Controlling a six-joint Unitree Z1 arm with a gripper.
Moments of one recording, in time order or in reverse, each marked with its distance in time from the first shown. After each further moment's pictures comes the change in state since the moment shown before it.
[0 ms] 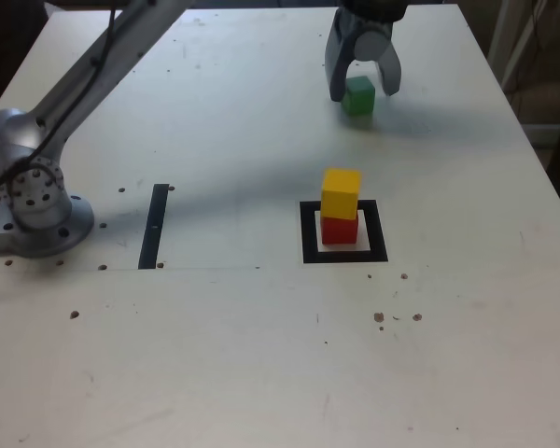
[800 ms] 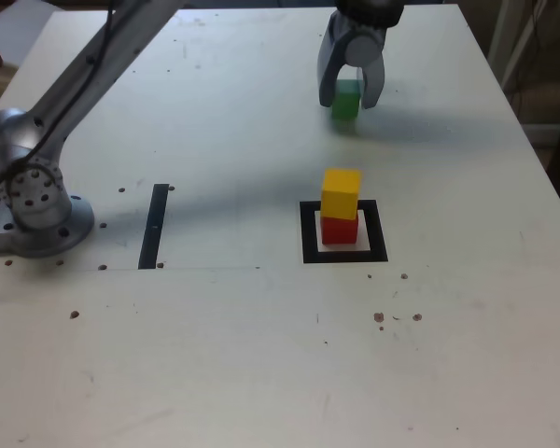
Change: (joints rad) arm -0.030 -0.068 0.125 0.001 -0.002 0.034
